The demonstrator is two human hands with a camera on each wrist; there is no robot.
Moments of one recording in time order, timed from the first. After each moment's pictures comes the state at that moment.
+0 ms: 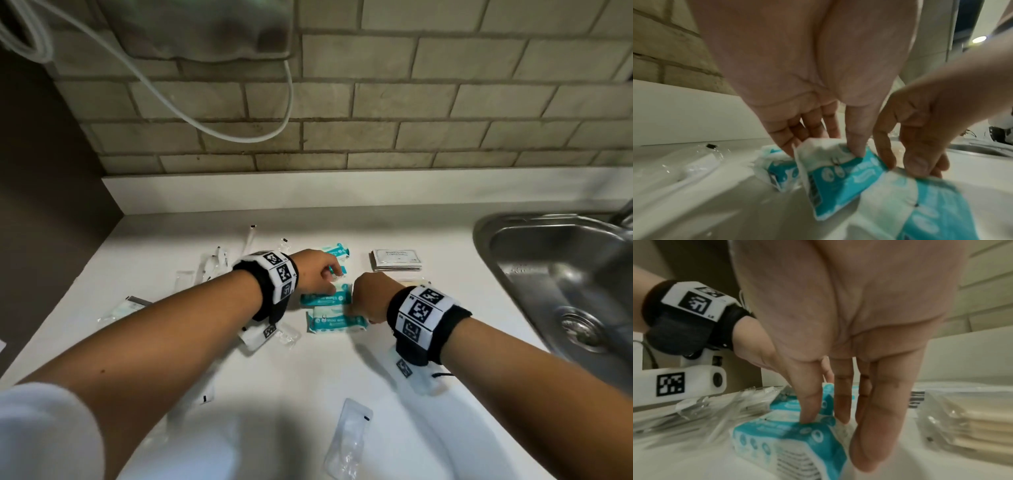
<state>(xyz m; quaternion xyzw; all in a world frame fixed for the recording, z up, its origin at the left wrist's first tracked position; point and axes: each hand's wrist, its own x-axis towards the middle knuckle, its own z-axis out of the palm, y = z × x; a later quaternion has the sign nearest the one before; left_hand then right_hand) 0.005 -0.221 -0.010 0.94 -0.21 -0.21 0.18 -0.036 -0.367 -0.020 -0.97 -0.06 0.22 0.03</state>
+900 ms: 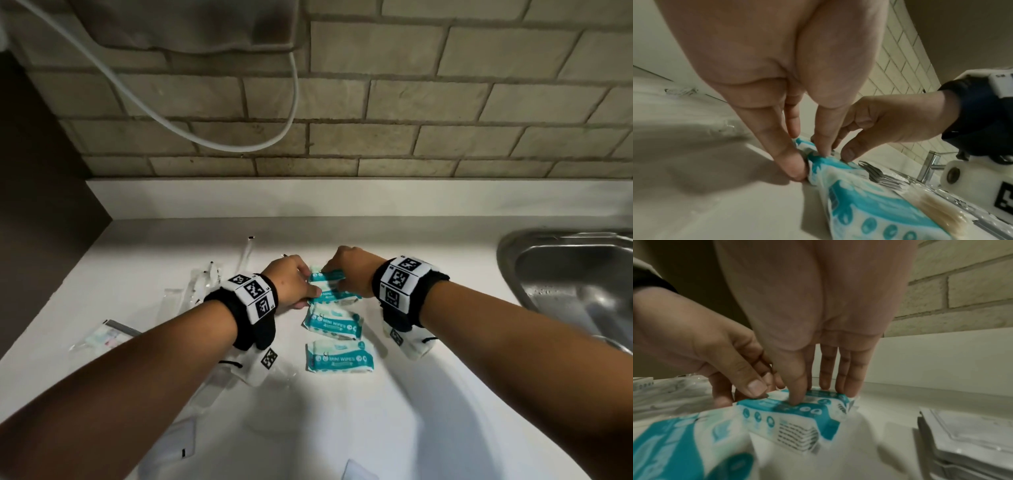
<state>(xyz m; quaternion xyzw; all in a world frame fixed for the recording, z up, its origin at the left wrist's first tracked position) 0.046 -0.200 -0.041 0.86 0.07 -0.20 0.47 0.065 -0.353 -0.015 -0.96 -0.19 0.18 0.05</state>
